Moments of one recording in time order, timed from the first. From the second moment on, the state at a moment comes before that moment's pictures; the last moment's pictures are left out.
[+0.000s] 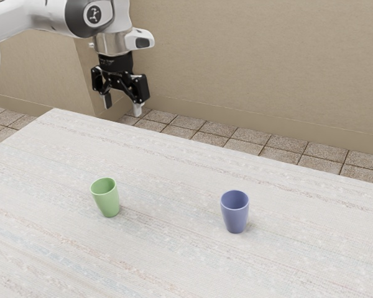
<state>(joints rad) 0.04 0.16 -0.14 -1.43 0.06 1.52 -0.09</state>
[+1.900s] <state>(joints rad) 0.01 0.11 -0.14 -1.96 0.14 1.99 -0.10</state>
